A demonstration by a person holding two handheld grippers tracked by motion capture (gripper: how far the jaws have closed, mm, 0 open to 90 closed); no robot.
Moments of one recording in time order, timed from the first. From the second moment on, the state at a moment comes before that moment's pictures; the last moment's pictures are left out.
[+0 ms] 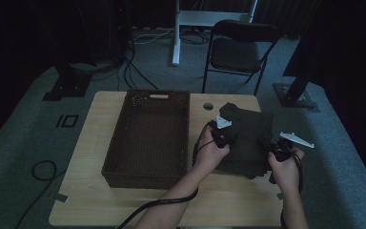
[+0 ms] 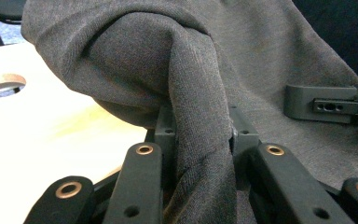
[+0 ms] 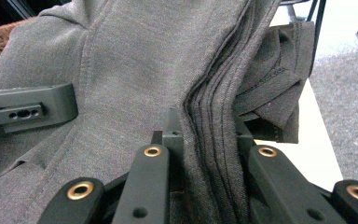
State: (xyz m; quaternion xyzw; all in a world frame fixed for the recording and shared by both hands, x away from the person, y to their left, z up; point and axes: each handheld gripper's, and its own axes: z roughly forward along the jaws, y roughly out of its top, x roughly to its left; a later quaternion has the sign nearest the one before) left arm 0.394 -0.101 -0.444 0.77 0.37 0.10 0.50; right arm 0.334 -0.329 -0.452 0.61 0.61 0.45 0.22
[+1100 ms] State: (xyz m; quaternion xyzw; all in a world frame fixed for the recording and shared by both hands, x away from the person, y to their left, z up) left arm 0.400 -0.023 -0.347 0.74 0.37 0.14 0.54; right arm 0.353 -0.268 -0.353 0.56 0.62 0.50 0.23
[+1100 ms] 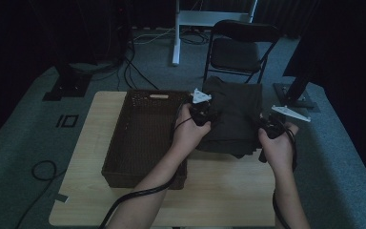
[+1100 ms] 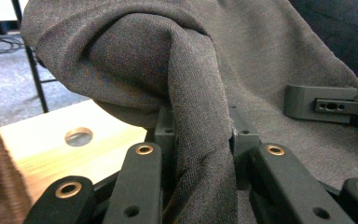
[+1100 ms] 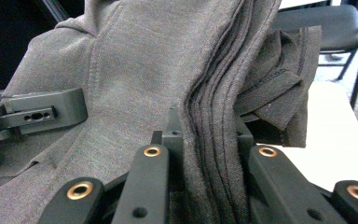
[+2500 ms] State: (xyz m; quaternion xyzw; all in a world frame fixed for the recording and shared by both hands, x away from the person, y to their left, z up) left arm 0.385 0.163 -0.317 0.71 0.44 0.19 0.52; right arm 0.381 -0.089 -0.317 0.48 0.68 0.52 0.19
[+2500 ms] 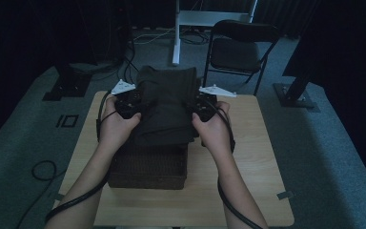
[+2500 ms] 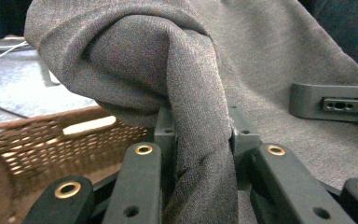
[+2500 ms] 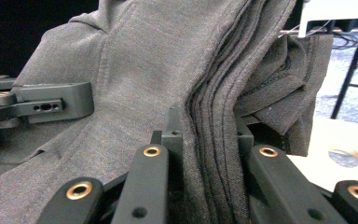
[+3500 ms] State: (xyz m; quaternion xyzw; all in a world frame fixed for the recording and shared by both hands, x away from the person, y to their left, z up) left arm 0.402 0.192 -0.433 0.70 0.51 0.20 0.46; right arm 0.405 -0.024 -0.422 0.55 0.69 0.44 0.16
